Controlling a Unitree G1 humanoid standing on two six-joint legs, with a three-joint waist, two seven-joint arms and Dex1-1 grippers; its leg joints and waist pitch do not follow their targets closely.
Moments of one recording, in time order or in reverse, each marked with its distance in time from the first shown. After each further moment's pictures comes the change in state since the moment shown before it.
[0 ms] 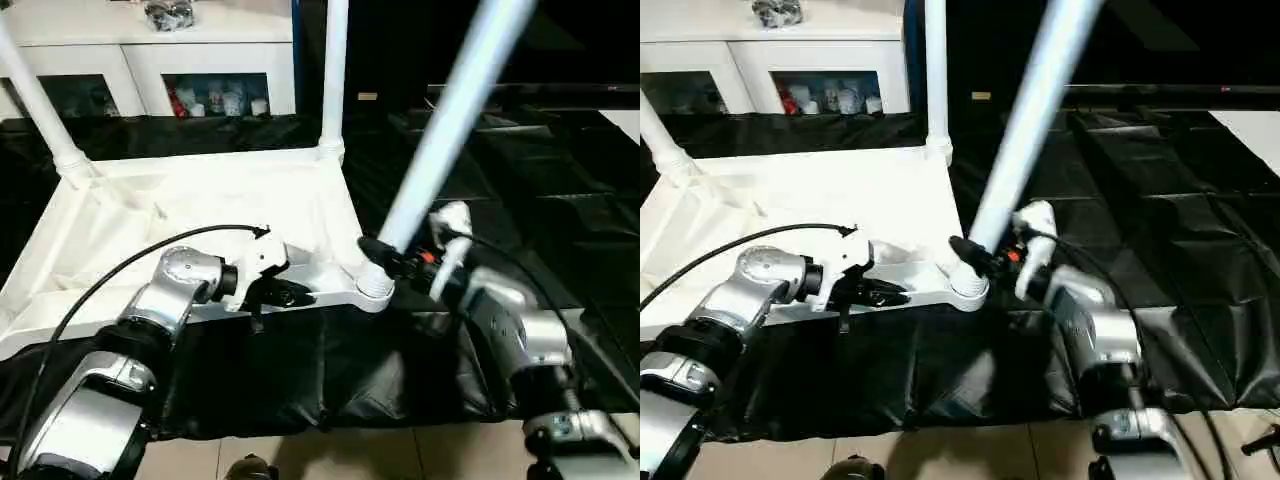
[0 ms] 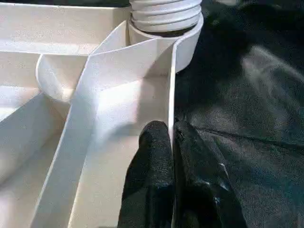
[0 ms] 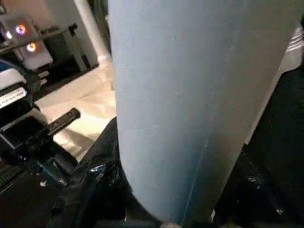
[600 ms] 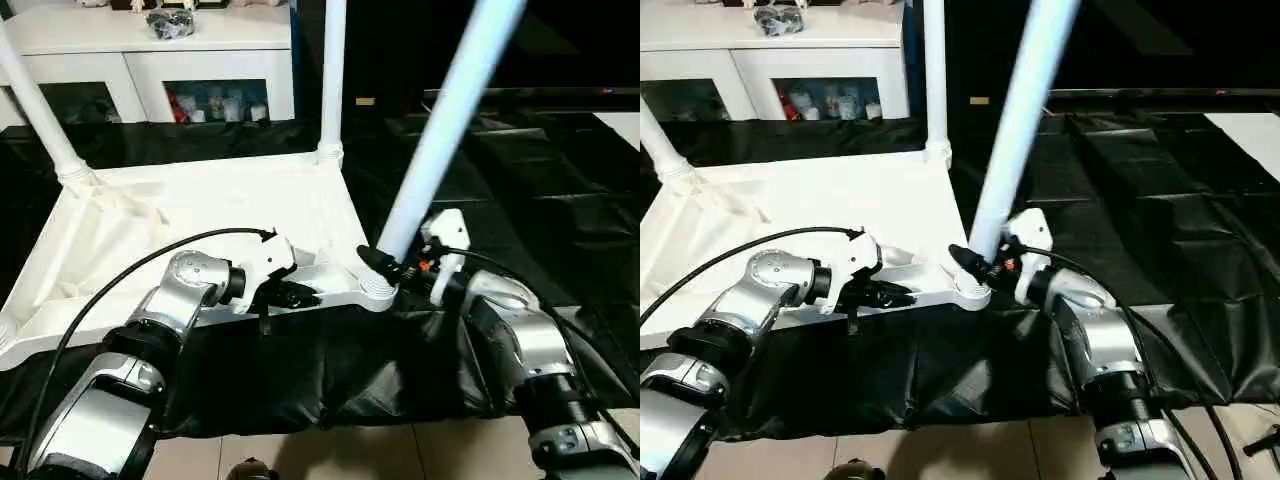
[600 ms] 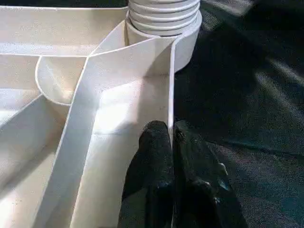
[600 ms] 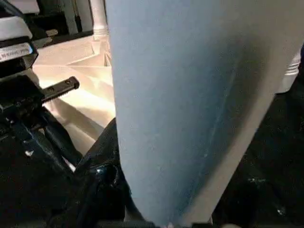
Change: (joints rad) left arm -0.003 -0.007 0.001 0.028 0.016 -0.016 0.017; right arm -0.013 -0.050 0.131 -0.063 -0.160 -0.072 -0.030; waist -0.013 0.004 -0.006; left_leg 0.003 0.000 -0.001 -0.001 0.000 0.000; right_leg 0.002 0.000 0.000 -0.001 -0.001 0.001
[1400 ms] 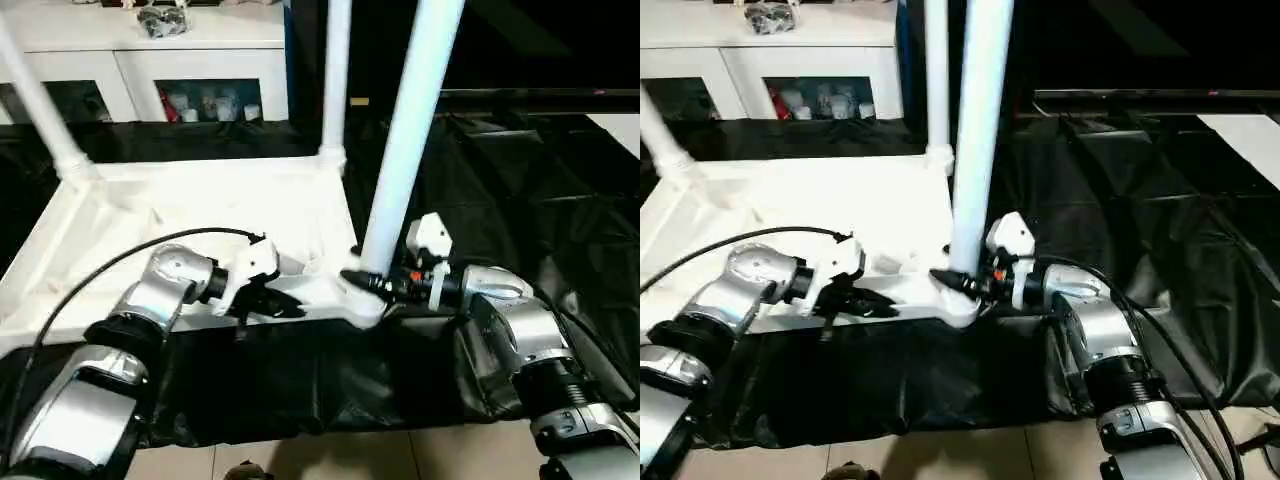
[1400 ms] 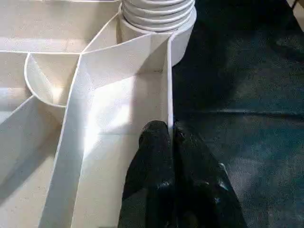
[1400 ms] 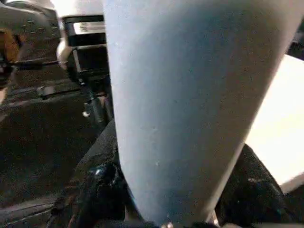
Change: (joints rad) left arm -0.049 0.065 -0.012 0.093 0.014 -0.090 -0.210; right arm -0.049 -0.034 0.070 0.080 -0.001 -0.078 0.309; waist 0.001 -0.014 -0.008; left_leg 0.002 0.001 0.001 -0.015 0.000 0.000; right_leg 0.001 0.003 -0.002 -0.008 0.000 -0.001
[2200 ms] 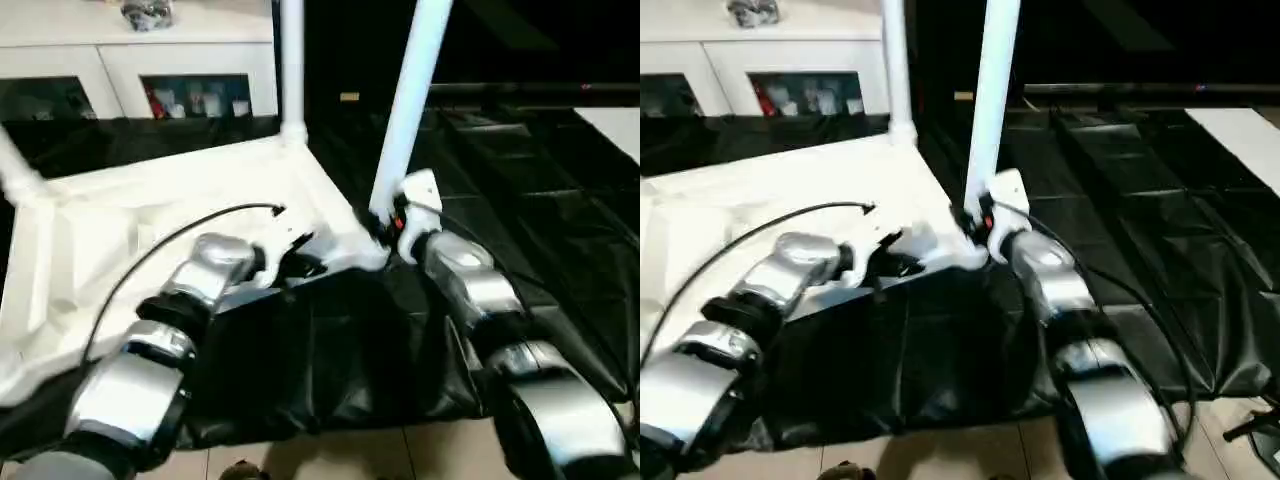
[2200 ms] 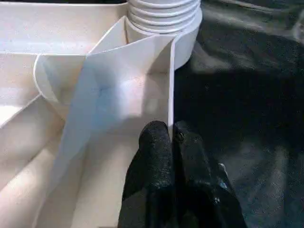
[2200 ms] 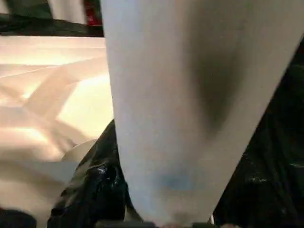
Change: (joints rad) left arm -0.092 -0.197 0.059 0.002 0.049 0.285 0.493; right arm -0.304 0.187 -0.138 0.451 -0.099 -0.043 -0.712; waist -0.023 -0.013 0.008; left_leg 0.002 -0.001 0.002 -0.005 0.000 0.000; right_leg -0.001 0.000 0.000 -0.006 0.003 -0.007
